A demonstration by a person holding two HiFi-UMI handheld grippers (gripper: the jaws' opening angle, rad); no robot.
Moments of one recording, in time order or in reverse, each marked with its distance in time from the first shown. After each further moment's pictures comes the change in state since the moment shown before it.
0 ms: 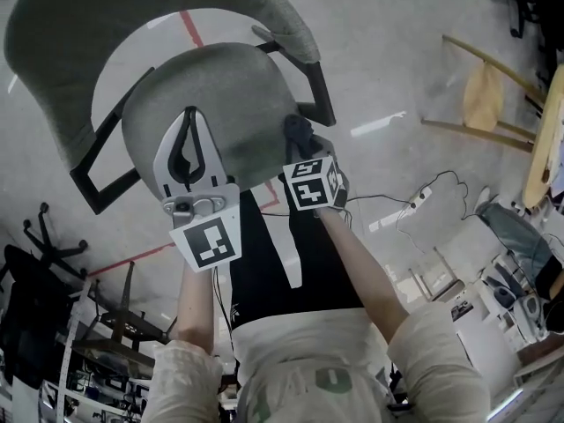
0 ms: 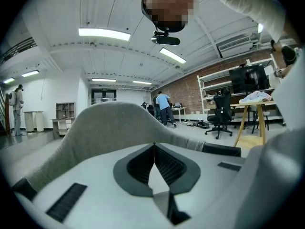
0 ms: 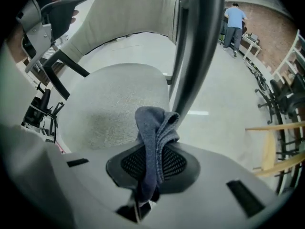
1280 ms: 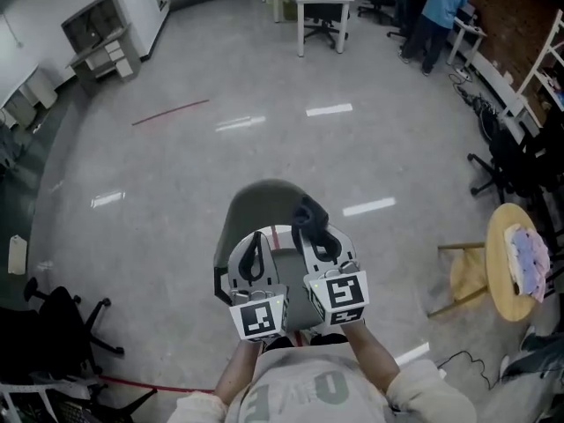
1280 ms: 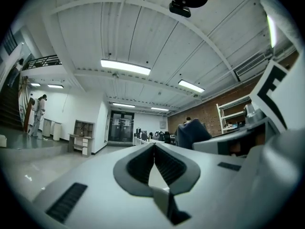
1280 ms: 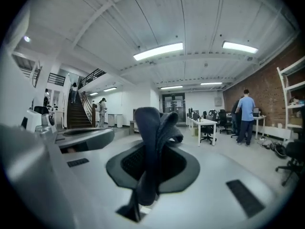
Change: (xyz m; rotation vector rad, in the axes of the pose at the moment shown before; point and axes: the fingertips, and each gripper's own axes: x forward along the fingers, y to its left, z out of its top) left arm -0.139 0.091 0.333 -0.100 -0.330 0.193; right arm -0.523 0.136 0.326 -0.204 -1.211 0.146
